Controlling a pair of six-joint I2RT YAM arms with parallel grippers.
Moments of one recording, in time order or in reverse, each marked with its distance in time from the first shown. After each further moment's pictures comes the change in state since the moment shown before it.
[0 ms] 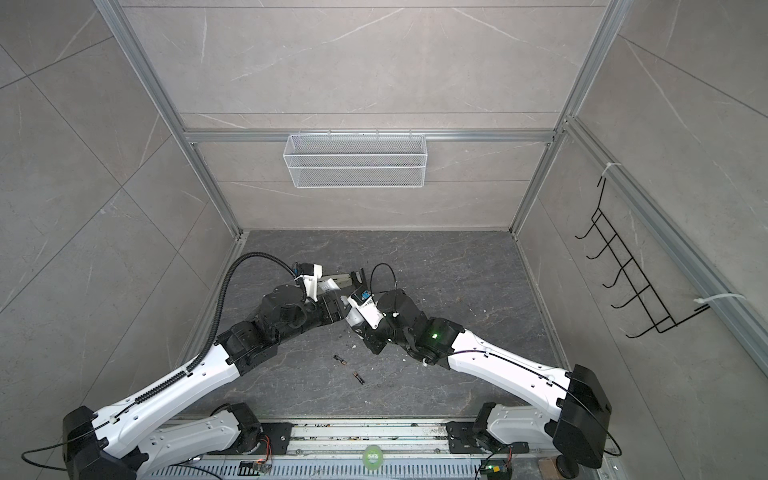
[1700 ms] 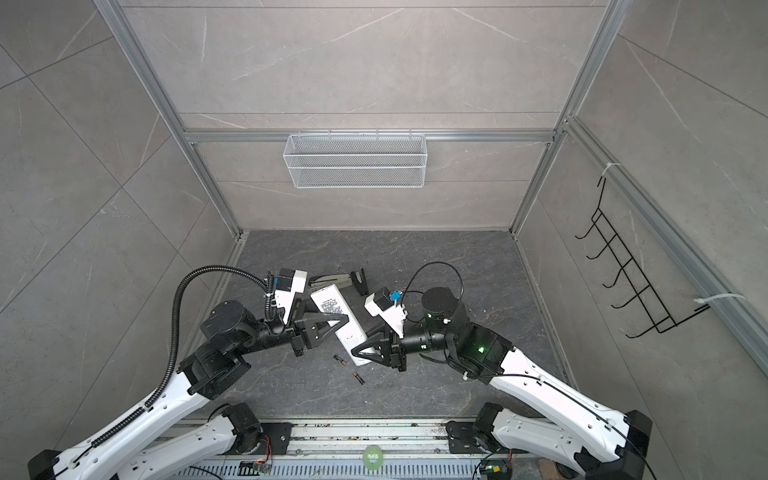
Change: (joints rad) left arm 0.002 -0.243 -0.061 0.341 0.554 0.316; right arm -0.066 -0.279 -0.019 0.048 -0.622 0.200
